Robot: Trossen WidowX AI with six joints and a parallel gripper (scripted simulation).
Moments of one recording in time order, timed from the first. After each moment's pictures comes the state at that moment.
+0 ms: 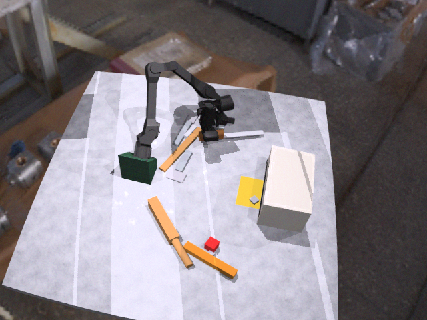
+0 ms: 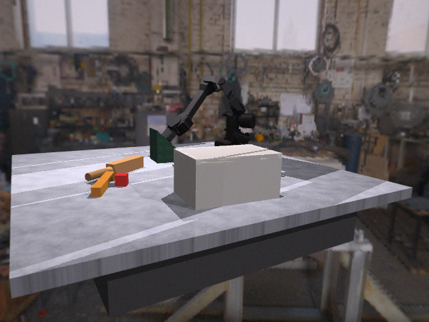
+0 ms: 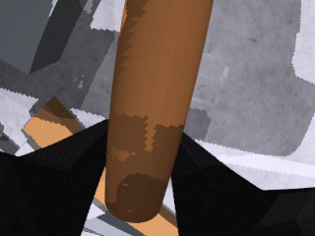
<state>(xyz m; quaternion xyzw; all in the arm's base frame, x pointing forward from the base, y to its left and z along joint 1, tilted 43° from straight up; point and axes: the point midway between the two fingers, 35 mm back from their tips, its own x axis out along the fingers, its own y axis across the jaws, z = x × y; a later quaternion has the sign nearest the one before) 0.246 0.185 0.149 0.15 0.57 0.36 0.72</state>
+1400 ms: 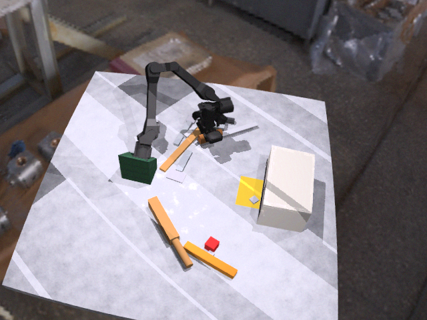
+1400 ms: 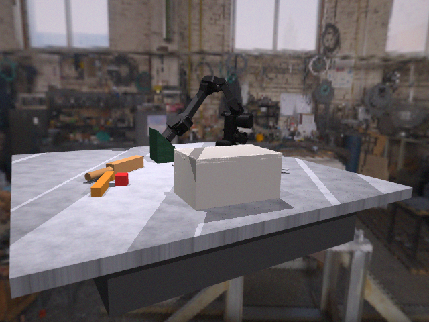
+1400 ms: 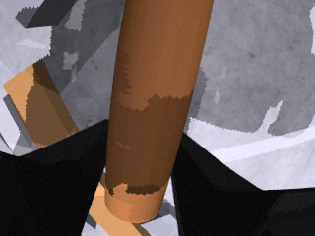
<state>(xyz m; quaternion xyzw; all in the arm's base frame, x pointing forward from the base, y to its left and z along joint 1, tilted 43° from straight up) 0.247 0.175 0.140 0.05 0.52 0.43 0.74</state>
